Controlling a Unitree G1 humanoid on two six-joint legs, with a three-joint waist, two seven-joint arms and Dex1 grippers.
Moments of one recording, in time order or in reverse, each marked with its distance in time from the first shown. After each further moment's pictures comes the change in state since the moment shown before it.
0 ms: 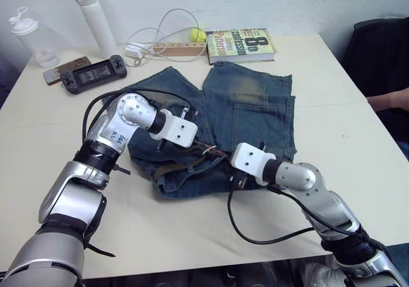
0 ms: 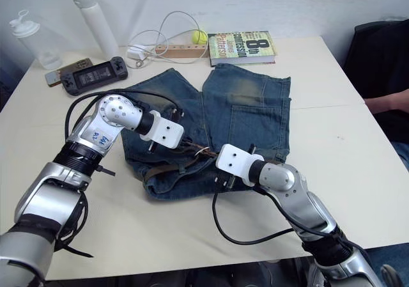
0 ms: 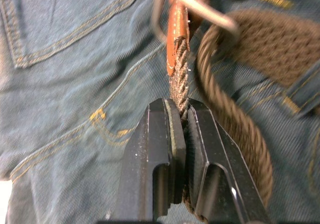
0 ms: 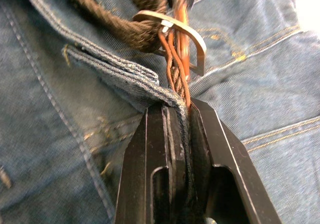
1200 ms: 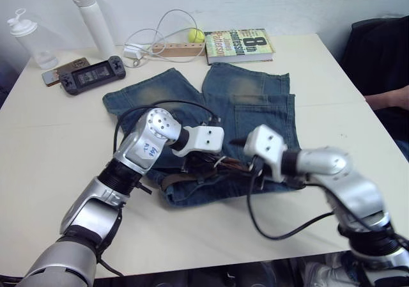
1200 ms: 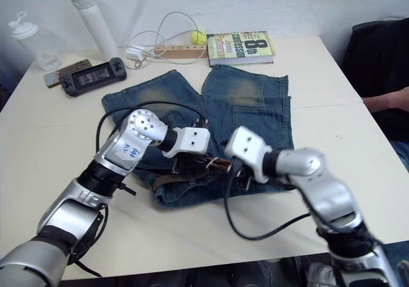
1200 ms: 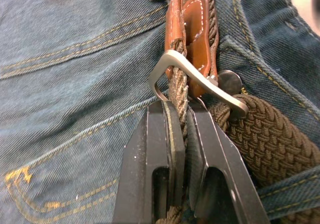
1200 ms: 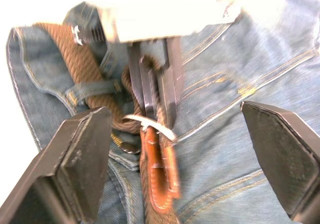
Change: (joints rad) left arm 0.105 -0.131 -0.055 -0.330 -0.033 0.617 -0.018; right arm -0.115 -0.177 -0.255 -0.162 0.430 0.360 0.283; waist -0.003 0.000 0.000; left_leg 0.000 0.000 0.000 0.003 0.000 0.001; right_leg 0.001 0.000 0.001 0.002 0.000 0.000
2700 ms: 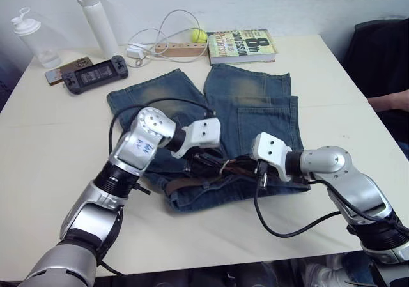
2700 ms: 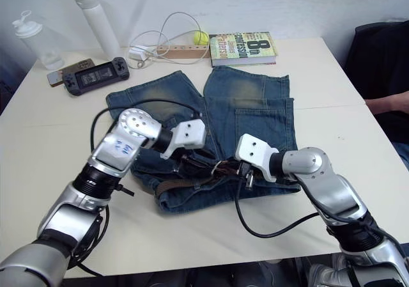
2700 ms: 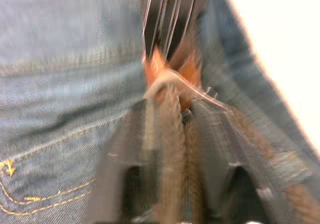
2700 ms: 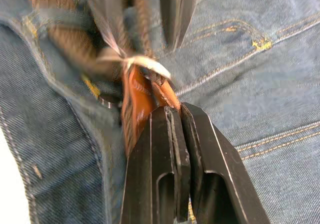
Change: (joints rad) left arm 0.026 0.008 0.128 -0.126 -0.211 0.268 -0.064; right arm 0.043 -0.024 0.166 0.208 -0.158 -0.267 -0.039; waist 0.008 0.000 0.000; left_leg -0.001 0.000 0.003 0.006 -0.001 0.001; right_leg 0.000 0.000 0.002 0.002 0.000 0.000
